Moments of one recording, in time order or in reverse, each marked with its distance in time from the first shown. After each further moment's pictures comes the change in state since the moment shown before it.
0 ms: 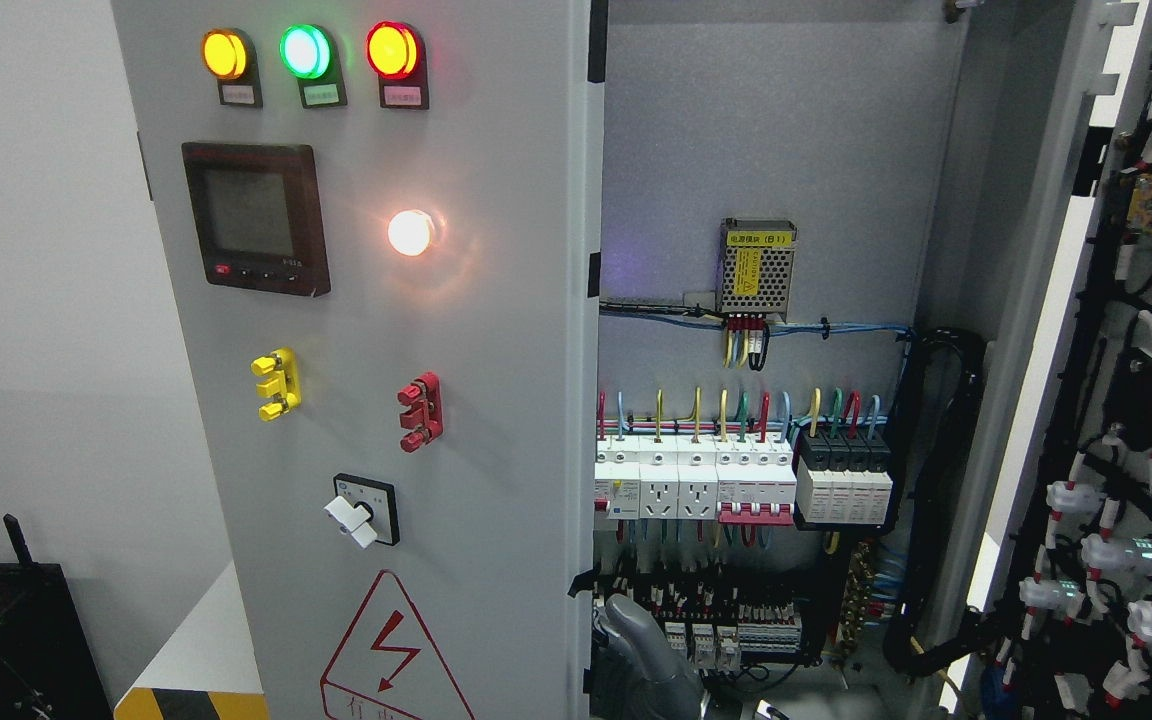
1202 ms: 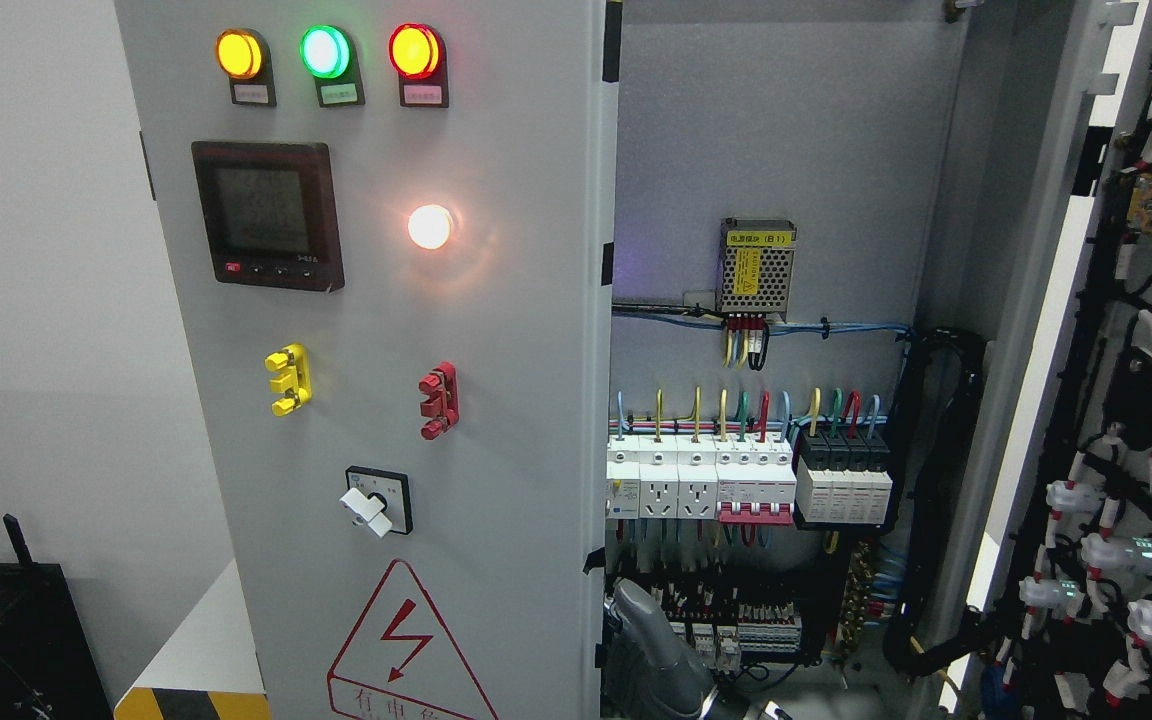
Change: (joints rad) left arm 0.000 0.000 0.000 0.000 0.000 0.000 0.000; right arm 0.013 0.003 -0.008 -0.007 0.045 -0.018 -0.125
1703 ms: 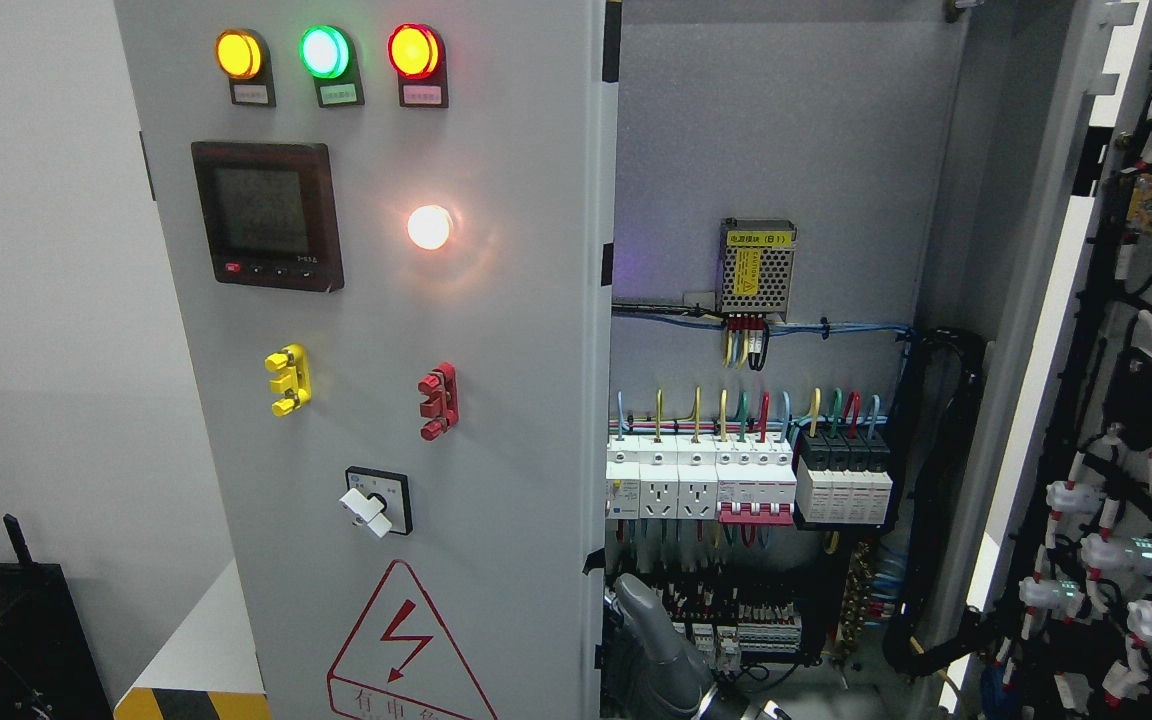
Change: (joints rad) left arm 0.000 0.000 0.000 0.000 0.000 0.002 0.000; right arm 0.004 0.005 -0.002 -0.004 0.000 -0.003 -0.043
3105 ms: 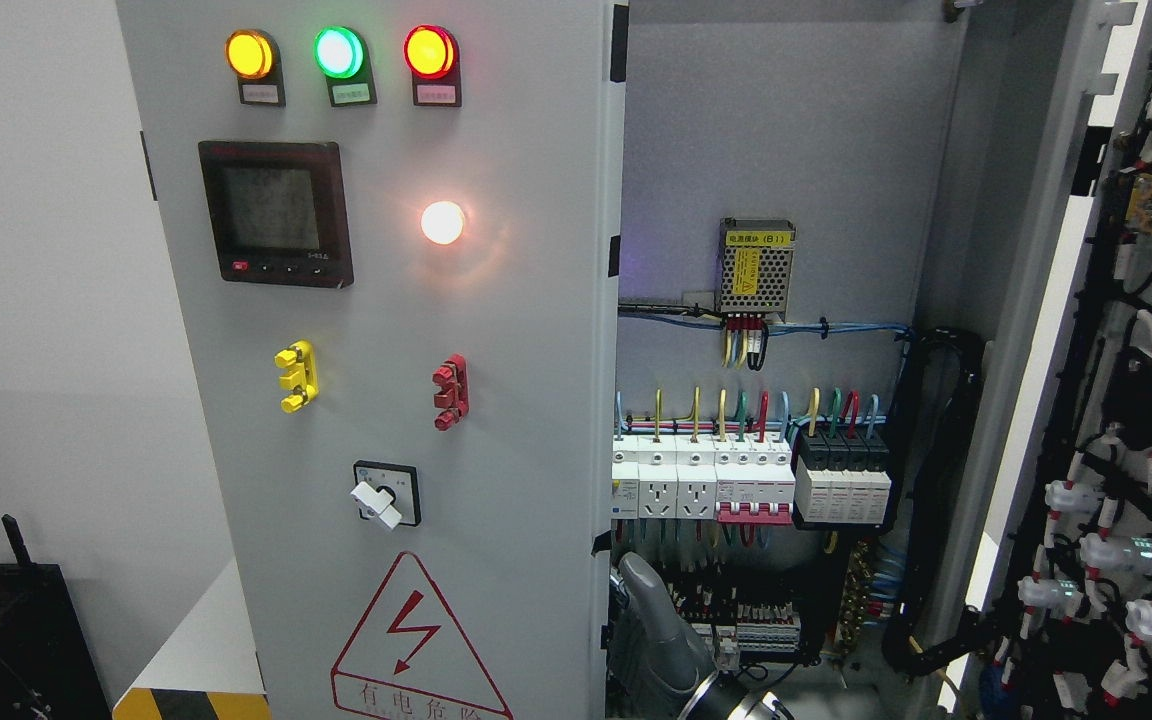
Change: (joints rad) left arm 0.000 0.000 0.000 0.000 0.000 -0.003 0.000; right arm -0.008 0.019 0.005 -0.004 0.002 0.000 -0.094
